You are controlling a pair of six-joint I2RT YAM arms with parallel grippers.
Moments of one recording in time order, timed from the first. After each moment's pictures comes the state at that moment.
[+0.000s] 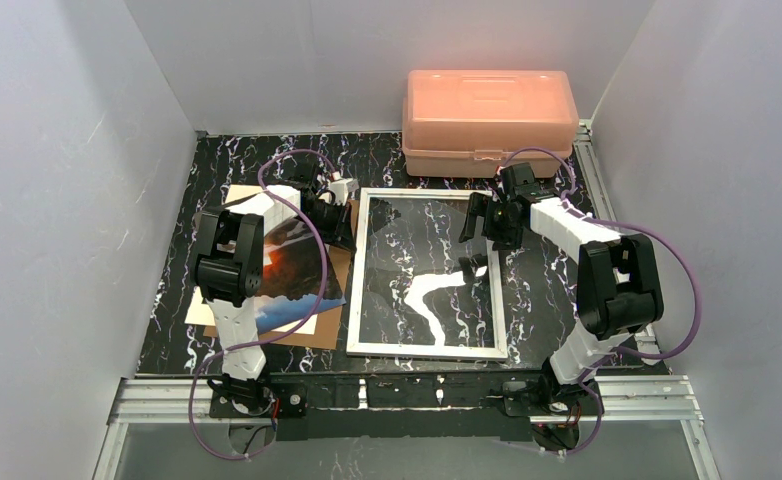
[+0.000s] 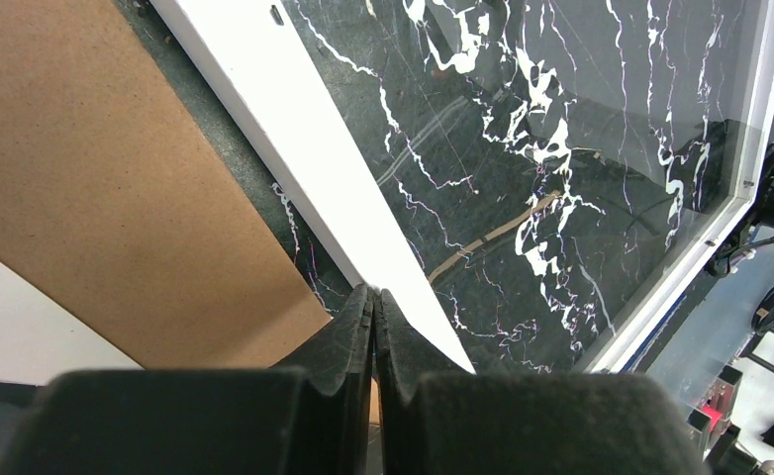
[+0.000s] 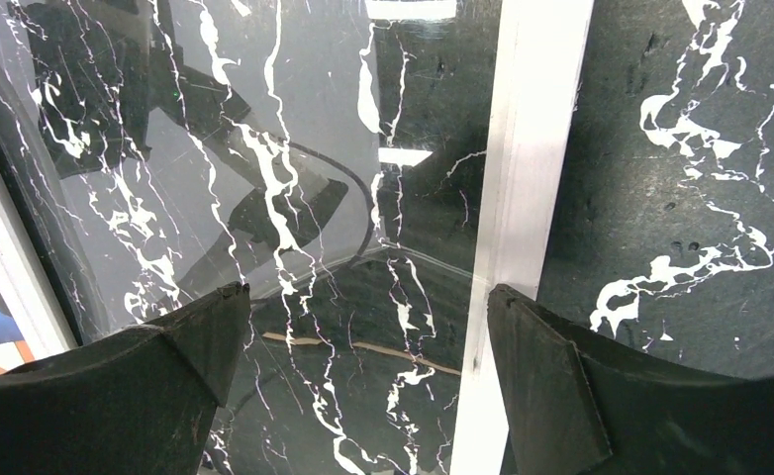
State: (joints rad) left arm -0.24 1.98 1.34 -0.63 0.67 0.08; right arm 0.25 1.68 1.11 -0.51 -0.23 0.38
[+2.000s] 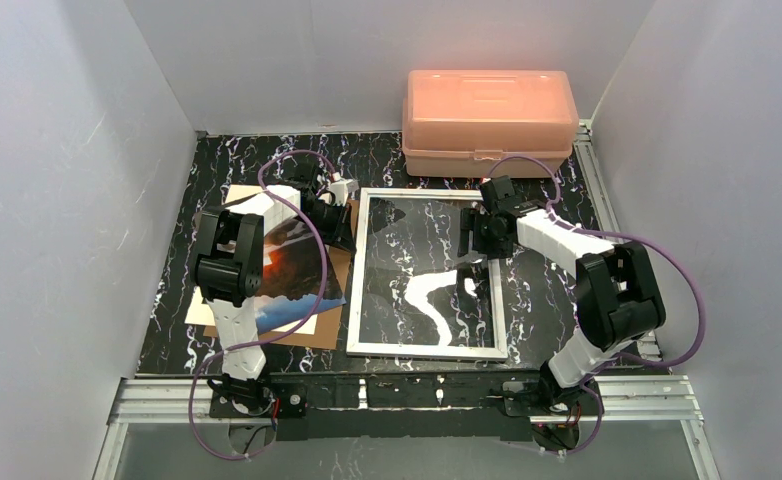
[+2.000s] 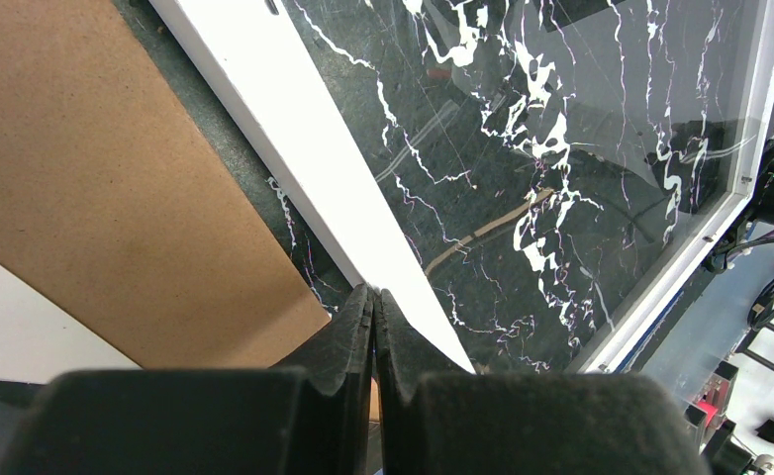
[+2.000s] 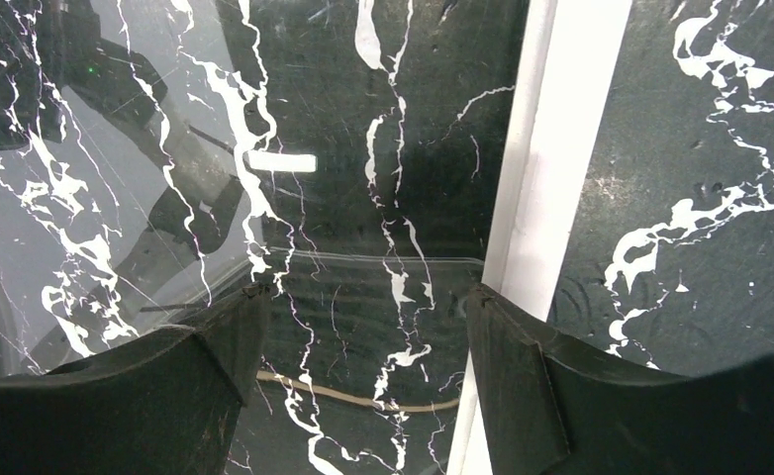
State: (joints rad) left arm -0.24 1.98 1.34 -0.64 0.67 0.09; right arm 0.38 1.62 1.03 -0.51 -0.05 0.39
